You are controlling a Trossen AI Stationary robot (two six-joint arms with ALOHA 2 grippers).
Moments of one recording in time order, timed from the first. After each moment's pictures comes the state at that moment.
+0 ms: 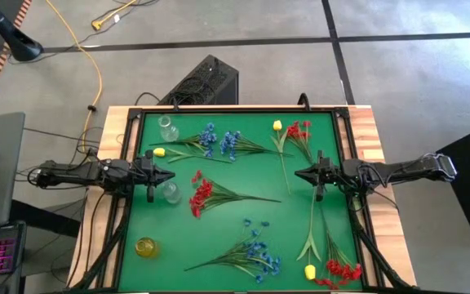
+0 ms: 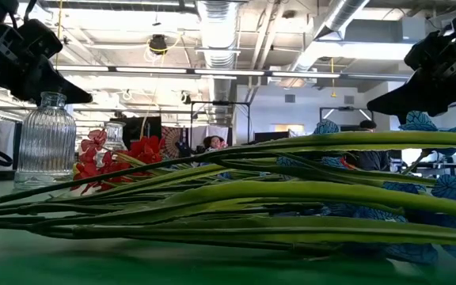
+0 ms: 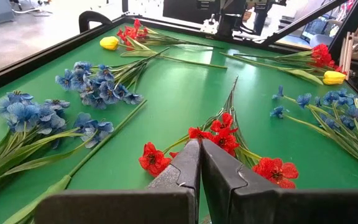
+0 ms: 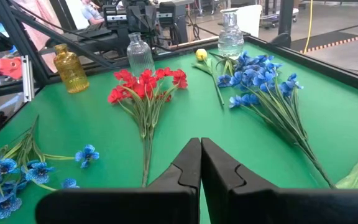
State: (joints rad) left arm -0.09 0.01 0.13 -0.39 -0.25 -0.23; right arm 0.07 0.25 0.01 0.04 0.24 0.21
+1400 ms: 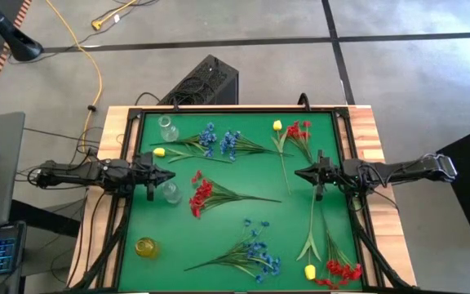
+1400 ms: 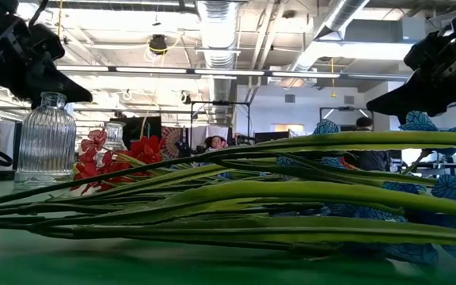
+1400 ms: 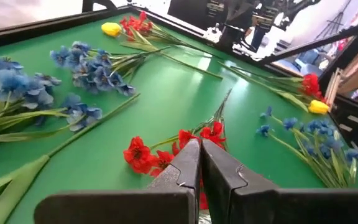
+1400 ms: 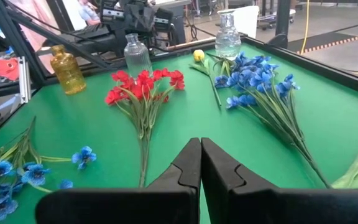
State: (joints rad) left arm -0.09 0.01 0.13 -0.38 -0.25 -0.43; right arm 0.06 0.25 0.01 0.04 0.24 0.21
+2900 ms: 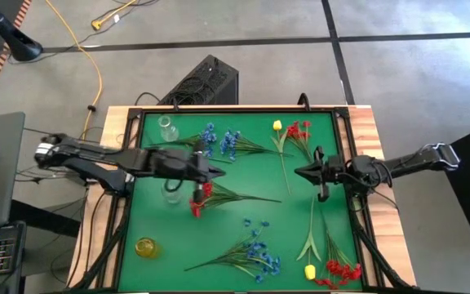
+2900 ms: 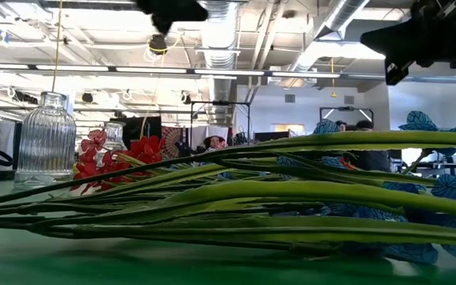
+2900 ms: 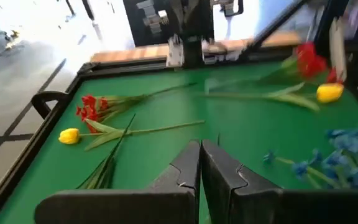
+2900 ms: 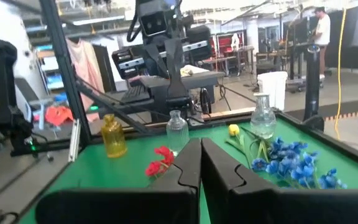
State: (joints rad) left arm -0.09 1.26 0.96 -0.12 -0.17 0.08; right arm 0.17 0.45 0.11 0.44 0.24 0.10
